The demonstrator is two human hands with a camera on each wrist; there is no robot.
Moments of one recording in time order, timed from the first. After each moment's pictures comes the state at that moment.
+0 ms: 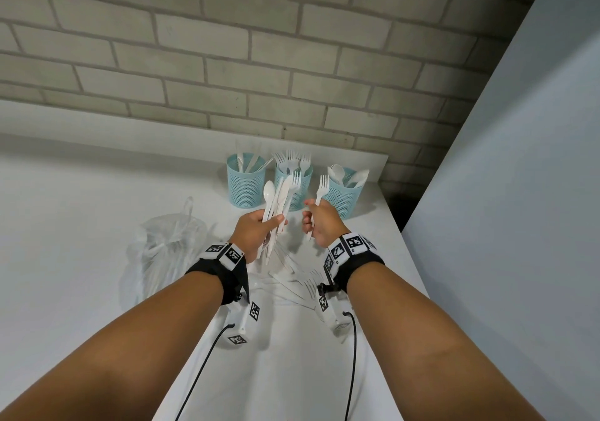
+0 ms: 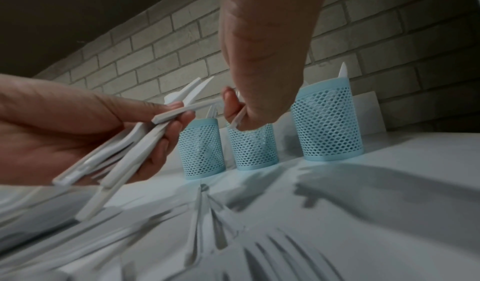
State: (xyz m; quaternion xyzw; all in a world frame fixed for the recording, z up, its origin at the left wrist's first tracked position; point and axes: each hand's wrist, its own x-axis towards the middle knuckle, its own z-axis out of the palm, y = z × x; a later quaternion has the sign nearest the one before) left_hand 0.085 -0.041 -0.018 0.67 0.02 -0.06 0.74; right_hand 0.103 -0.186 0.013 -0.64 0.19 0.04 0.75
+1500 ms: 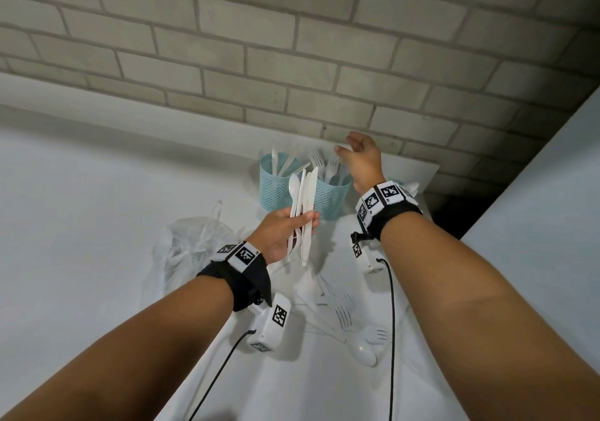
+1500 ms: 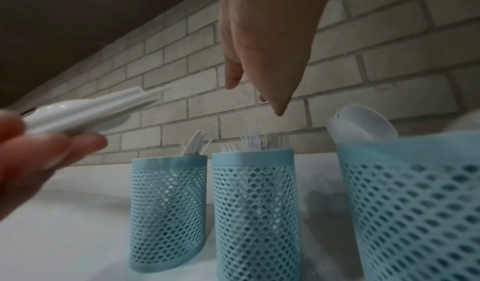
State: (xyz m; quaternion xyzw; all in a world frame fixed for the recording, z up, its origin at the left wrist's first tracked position) left_hand 0.108 -0.033 0.004 0.50 0.05 -0.16 0.85; right_hand 0.219 -0.178 0.068 -0.73 0.04 -0.13 0.67
